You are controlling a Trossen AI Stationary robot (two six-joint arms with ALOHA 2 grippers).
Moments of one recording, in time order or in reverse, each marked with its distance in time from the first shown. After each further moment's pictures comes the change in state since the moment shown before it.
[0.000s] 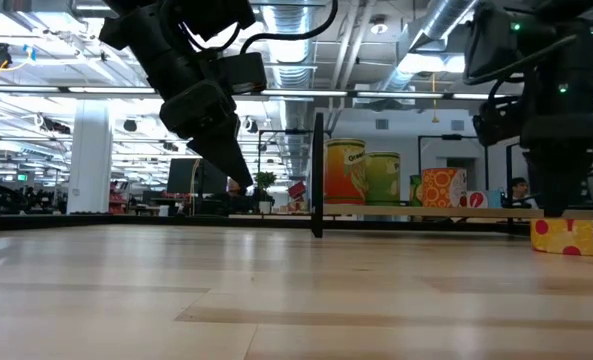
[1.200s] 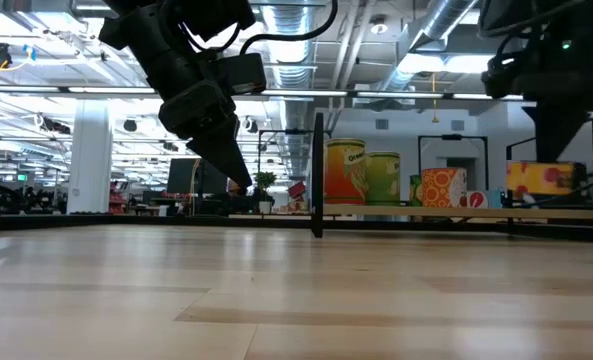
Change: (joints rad) left arm 0.000 0.000 0.000 -0.005 0.000 0.000; right arm -0.008 -0.170 0.129 -0.313 0.169 0.115
